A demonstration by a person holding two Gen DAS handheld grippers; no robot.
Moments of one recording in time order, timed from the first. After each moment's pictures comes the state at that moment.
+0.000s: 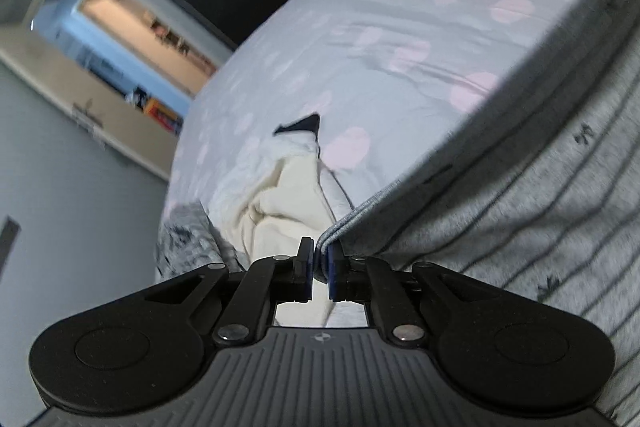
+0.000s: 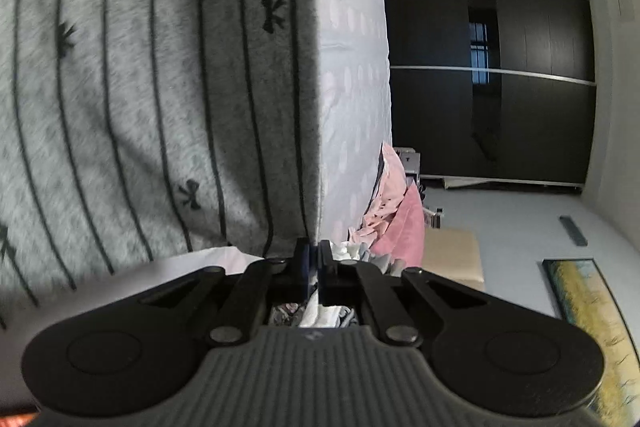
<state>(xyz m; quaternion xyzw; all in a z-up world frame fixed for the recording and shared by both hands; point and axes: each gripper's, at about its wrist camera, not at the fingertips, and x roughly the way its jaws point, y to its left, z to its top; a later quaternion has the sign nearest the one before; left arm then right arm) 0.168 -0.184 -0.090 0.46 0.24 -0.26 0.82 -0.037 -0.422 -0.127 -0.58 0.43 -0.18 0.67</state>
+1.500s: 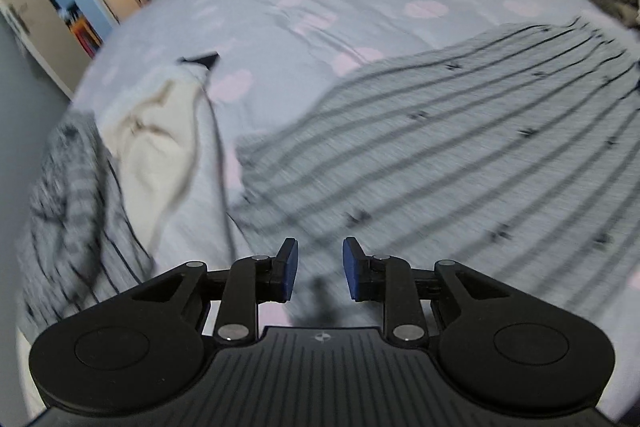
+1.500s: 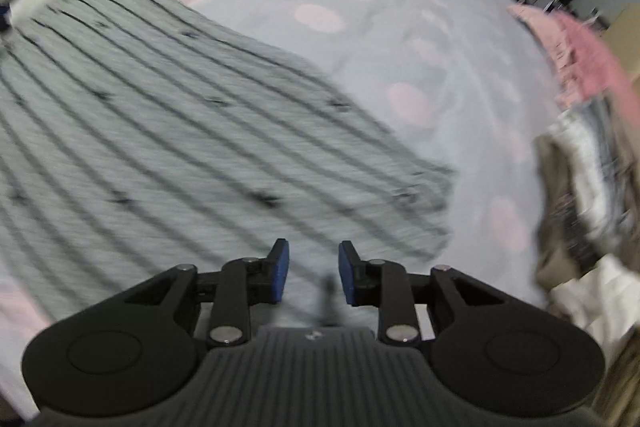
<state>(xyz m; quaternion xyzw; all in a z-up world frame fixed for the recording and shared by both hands) 0.087 -0.139 -0.096 0.32 0.38 -0.36 0.79 -0.051 -0.396 -0.104 -0.08 0.50 -0.08 0.86</state>
